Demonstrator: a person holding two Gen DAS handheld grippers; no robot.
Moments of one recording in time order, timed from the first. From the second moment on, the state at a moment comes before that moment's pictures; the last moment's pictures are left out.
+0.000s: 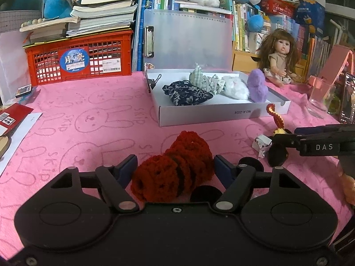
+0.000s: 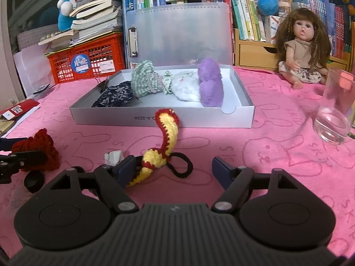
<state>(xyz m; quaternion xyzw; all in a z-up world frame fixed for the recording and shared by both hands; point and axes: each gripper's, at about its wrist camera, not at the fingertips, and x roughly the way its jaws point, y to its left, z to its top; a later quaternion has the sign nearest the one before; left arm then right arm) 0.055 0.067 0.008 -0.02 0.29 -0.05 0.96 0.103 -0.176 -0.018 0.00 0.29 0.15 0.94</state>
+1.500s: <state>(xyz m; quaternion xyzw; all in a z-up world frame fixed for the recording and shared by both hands) 0.078 0.058 0.034 -0.05 0.27 -0.05 0.96 0.104 -0.172 0.002 0.01 0.26 0.14 0.95</state>
